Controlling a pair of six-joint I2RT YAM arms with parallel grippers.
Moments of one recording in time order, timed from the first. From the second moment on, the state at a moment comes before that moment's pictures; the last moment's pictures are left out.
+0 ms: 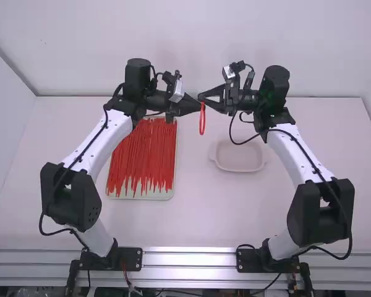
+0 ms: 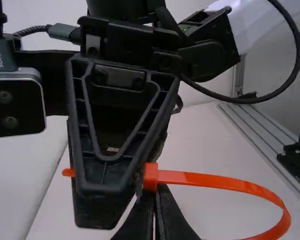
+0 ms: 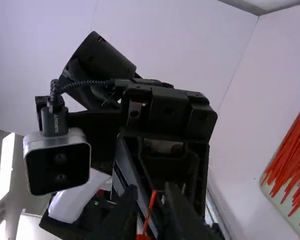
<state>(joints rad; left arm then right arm) -0.24 1.75 1.55 -0.17 1.36 0.57 0.16 1.66 1.31 0.34 -1.36 1.21</state>
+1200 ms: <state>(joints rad) -0.24 1.71 1.37 -0.25 1.24 0.57 0.16 1.69 1.30 0.34 -1.37 1.18</state>
